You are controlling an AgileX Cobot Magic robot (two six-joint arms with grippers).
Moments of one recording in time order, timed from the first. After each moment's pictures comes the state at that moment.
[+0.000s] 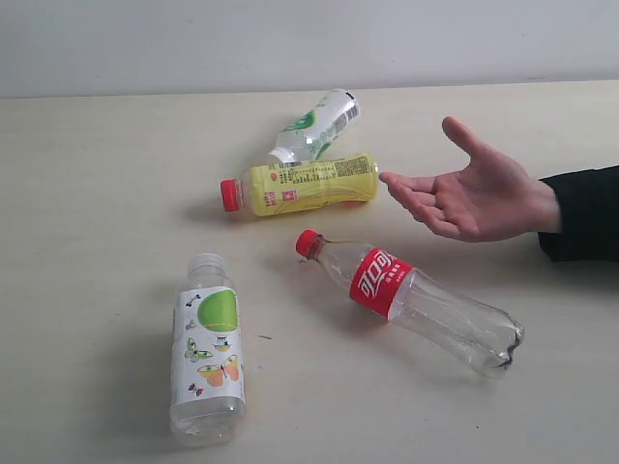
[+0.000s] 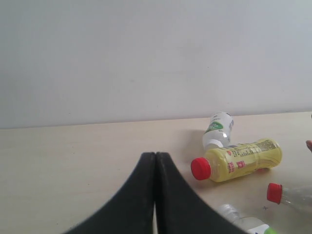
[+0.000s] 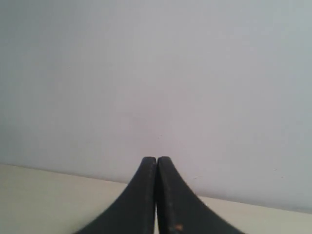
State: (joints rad) left arm -0.16 0.01 0.00 0.08 0.10 -0.13; right arm 0.04 0.72 -0.55 -1.24 -0.32 1.32
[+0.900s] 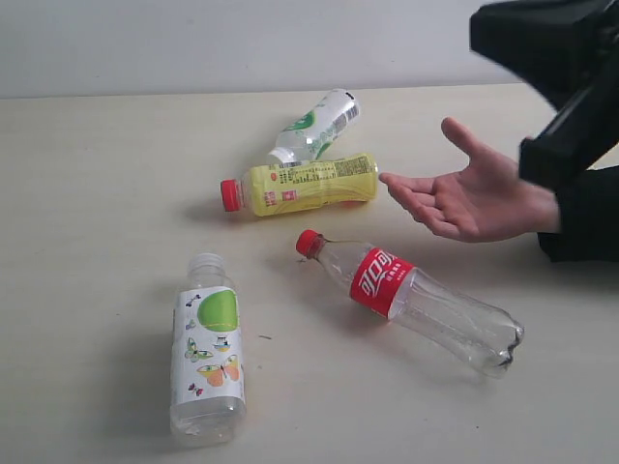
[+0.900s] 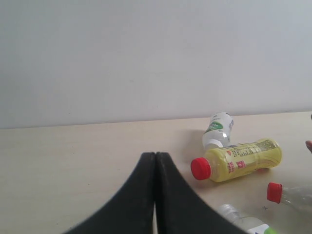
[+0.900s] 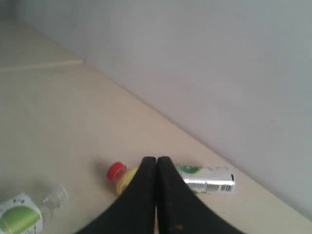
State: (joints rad) left arm -0.16 0.01 0.00 0.08 0.10 -0.13; right arm 0.38 0.90 -0.60 -1.53 -0.37 1.25
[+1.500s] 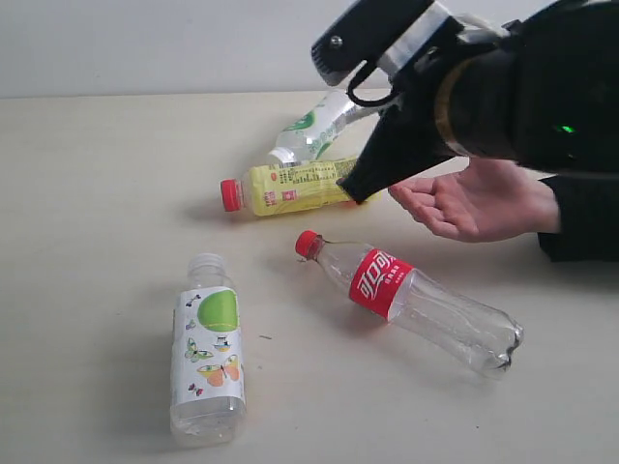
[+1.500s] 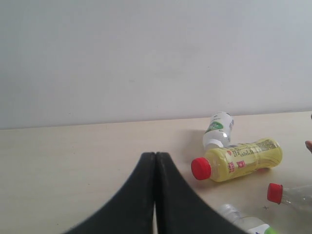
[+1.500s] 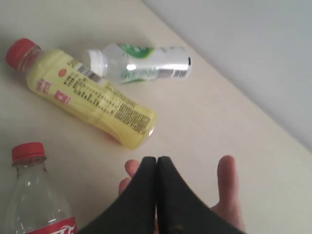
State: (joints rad) left arm -0.16 0.01 0.00 0.08 0.10 -0.12; right arm 0.81 1.48 -0.92 -1.09 0.55 0.85
